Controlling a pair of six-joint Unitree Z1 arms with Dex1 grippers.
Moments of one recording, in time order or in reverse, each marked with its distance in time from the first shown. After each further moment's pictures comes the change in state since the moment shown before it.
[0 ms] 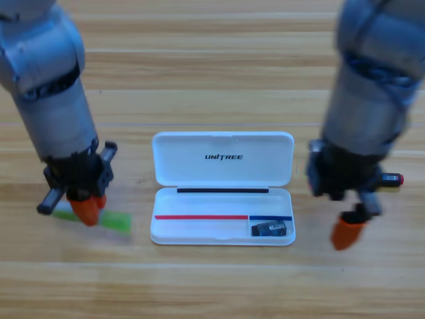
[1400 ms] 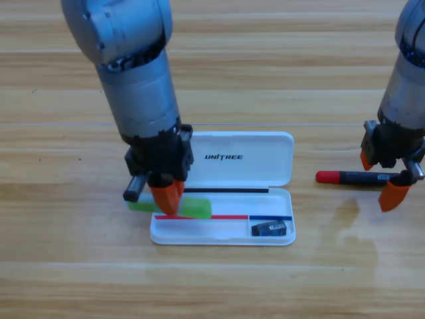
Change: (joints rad) arm 0 -0.167 0.129 -0.356 0.159 -0.076 -0.171; arm 1 -0.329 0.051 0.139 -0.168 -0.016 -0.260
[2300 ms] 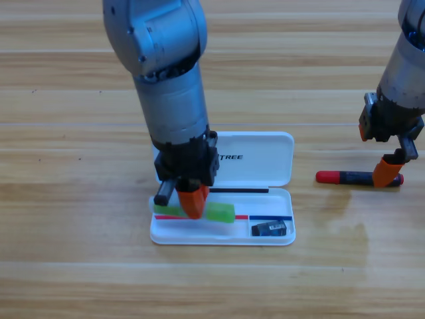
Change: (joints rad) arm 0 -0.027 0.094 -0.093 0.000 -0.010 -0.020; arm 1 -0.015 -0.014 -0.036 -0.052 -0.055 0.029
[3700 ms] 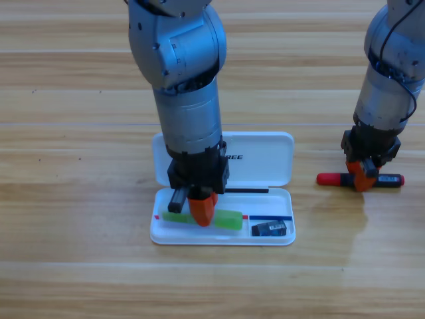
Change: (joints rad) arm 0 -0.012 0.066 -0.051 0.013 0.000 -0.030; arm 1 0.000 0.153 -0.057 0.000 0.020 -0.120
